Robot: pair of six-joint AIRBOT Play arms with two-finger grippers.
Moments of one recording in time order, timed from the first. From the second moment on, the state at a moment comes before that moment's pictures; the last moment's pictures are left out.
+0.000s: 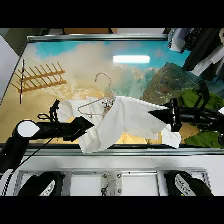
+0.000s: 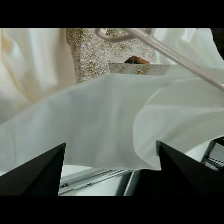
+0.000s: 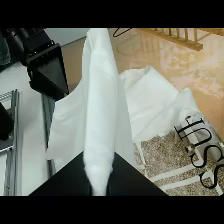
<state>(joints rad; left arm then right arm) -0.18 -0.76 0.61 0.77 -1.09 -1.88 -0.31 -0.99 0.72 -0.15 1.60 -0.01</state>
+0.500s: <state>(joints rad) -0.32 -0.86 0.60 0.67 -1.10 -1.81 -0.31 -0.99 0.72 -0.15 1.60 -0.01</state>
